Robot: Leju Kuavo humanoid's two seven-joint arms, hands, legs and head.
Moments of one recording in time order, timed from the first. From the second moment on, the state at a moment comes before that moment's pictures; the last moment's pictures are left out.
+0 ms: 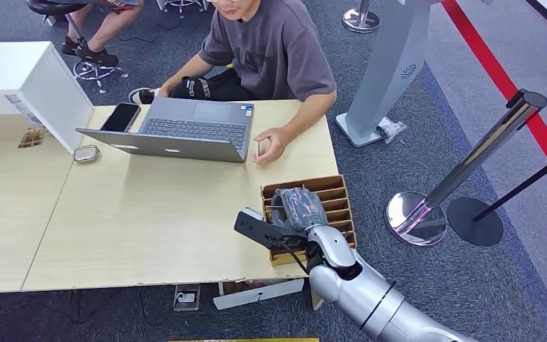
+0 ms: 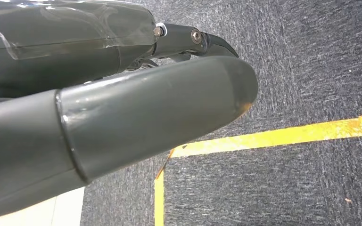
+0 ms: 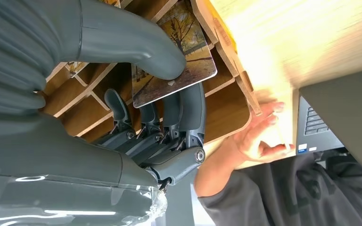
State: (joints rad) left arm -0.13 0.03 -1.09 -0.22 0.85 0.51 -0.10; right arm -0.52 -0.08 0.89 -1.23 0.96 -0.21 0.27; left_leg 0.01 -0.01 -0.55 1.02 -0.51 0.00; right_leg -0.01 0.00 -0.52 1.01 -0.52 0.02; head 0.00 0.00
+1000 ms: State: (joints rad) left arm -0.13 0.02 -1.09 -0.22 0.85 0.50 -0.10; right arm -0.57 -0.11 0.88 -1.36 0.90 -0.15 0.27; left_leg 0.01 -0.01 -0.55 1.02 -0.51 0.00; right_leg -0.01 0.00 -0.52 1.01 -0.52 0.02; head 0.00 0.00
